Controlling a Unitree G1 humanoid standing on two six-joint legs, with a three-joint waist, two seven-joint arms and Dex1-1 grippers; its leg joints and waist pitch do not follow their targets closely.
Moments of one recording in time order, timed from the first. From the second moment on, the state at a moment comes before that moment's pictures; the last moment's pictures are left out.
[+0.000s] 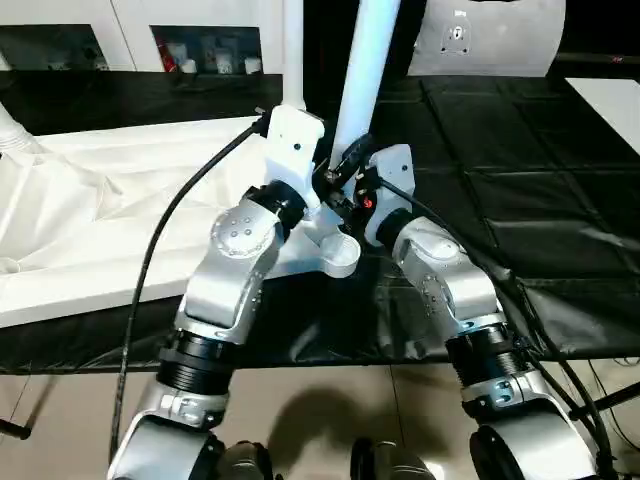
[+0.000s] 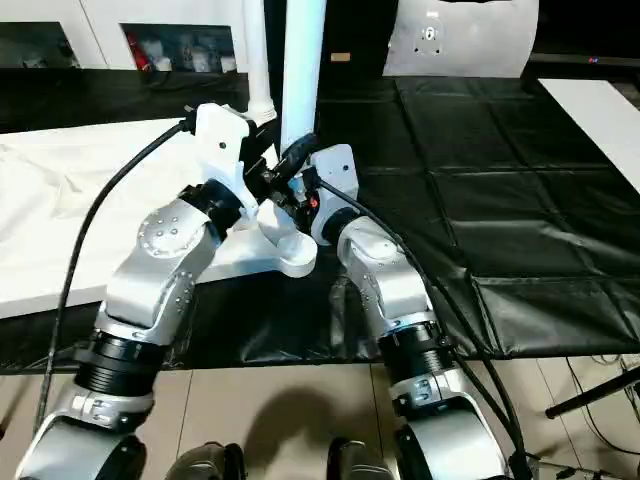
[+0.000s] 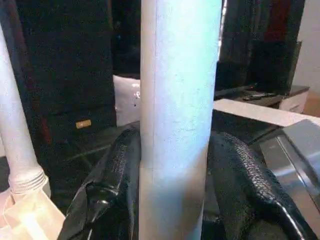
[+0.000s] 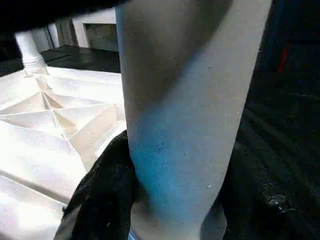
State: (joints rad) left arm -0.60 0.03 -0.10 0.08 -0.11 0.24 -0.32; right arm -0.64 -0.02 0.09 0.40 0.16 0.22 0.38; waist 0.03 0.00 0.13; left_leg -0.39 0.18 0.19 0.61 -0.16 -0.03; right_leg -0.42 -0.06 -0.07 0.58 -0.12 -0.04
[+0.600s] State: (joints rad) left arm -0.66 0.08 0.04 0.14 -0.21 0.29 -0.32; right arm -0.64 -0.07 0.06 0.28 0.31 0.25 0.62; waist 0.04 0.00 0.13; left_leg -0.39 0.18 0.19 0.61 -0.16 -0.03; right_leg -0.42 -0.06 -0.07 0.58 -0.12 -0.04
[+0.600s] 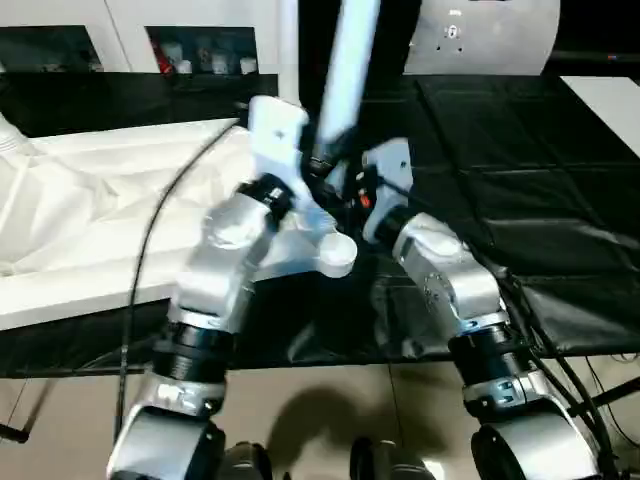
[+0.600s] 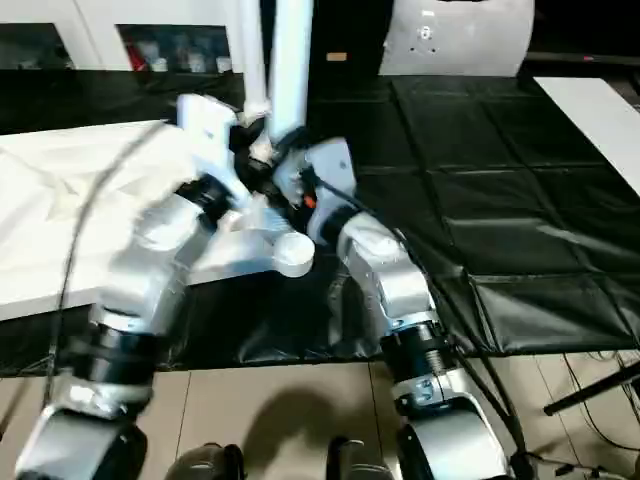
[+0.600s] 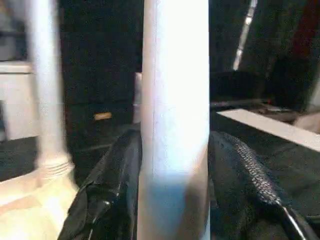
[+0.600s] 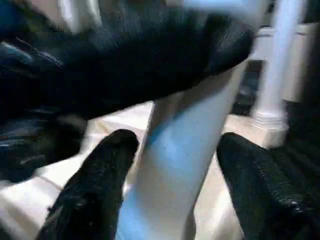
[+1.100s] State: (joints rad) left arm -0.71 0.13 0.20 0.19 -0.46 0.43 -0.44; right arm -0.65 -0.21 -0.06 0.25 0.43 0.39 0.72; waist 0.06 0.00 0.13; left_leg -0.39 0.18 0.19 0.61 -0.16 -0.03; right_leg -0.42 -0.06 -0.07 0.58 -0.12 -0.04
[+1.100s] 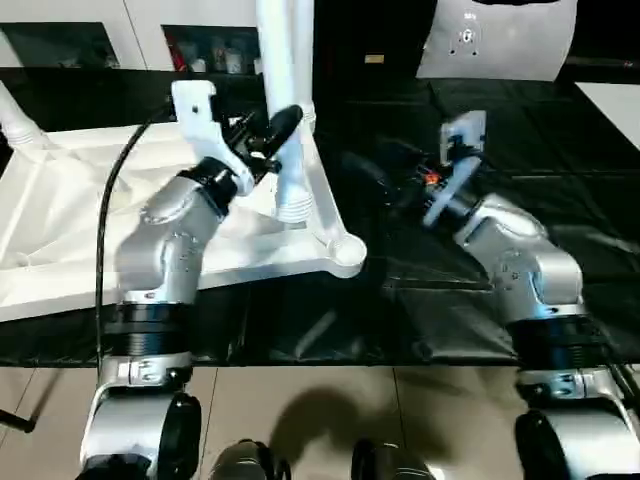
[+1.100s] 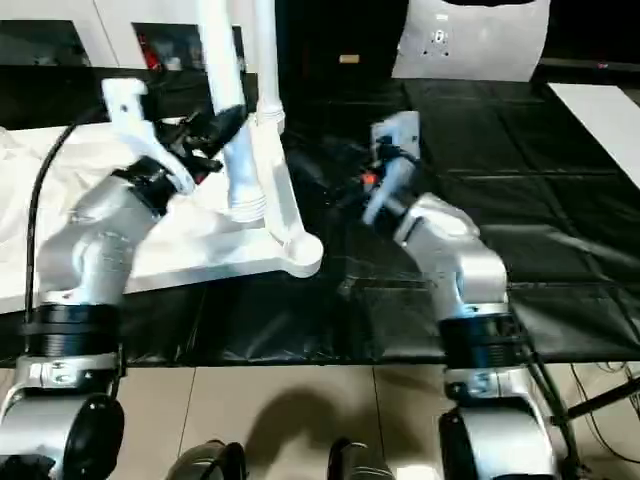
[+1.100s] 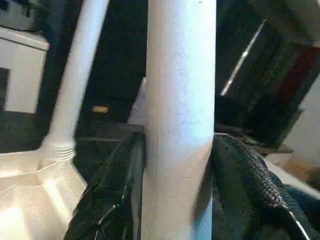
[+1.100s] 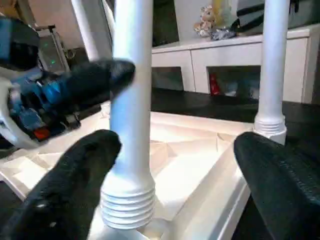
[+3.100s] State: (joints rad) left arm -0.70 0.21 -0.03 0.12 -0.51 0.37 -0.90; right arm -0.77 -0.37 0.09 0.33 0.48 0.62 1.13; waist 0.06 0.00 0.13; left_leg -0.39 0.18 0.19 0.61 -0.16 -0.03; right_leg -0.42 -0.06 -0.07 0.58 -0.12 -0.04
